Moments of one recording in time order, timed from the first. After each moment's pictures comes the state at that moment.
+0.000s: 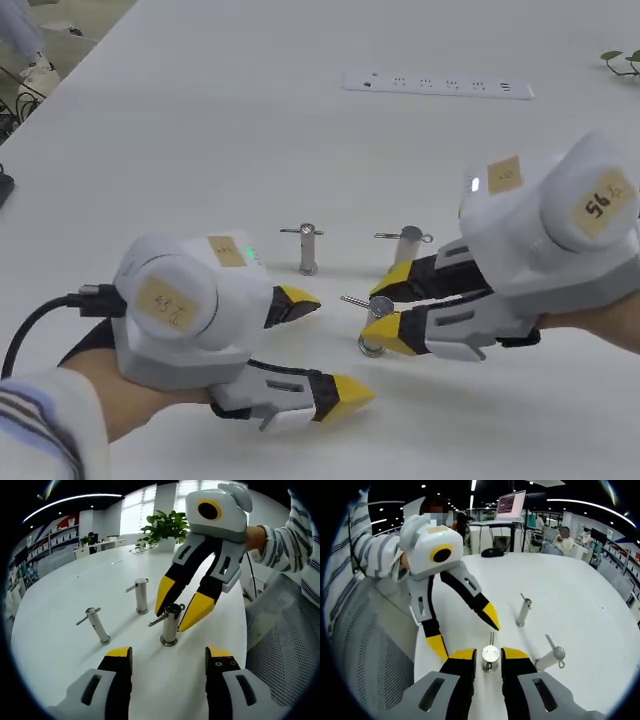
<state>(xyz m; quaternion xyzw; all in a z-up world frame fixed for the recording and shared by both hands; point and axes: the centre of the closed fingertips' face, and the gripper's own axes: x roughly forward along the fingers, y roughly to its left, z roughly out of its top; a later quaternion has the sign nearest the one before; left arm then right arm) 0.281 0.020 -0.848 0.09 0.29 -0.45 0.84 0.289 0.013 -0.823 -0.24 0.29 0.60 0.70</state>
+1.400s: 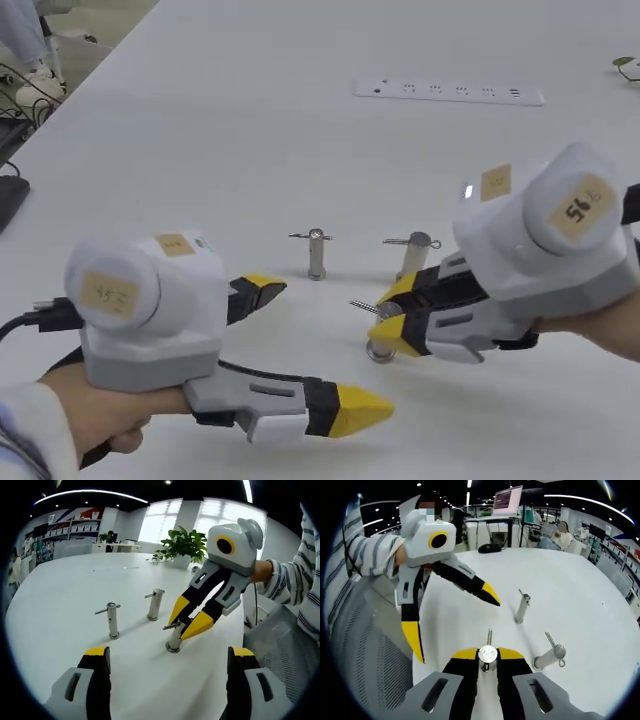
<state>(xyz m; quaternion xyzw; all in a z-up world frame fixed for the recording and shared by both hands) 0.283 0.033 -0.829 -0.02 0.28 -0.41 0.87 0.292 0.011 -0.828 -0.25 0.30 0.60 0.70</state>
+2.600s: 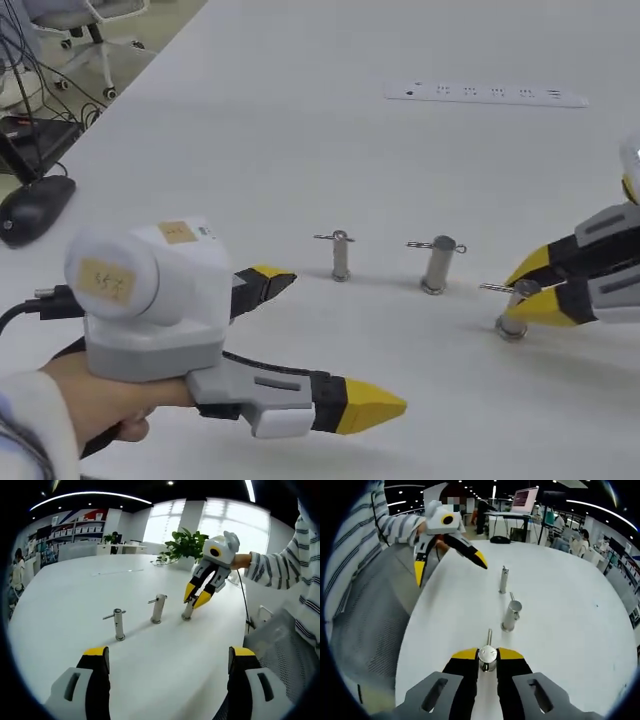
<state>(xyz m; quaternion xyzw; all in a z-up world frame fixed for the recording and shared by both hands) 0.281 0.039 -0.814 -0.01 0.28 -0.38 0.88 0.335 -0.085 -0.818 -0.31 0.28 0.66 0.63</state>
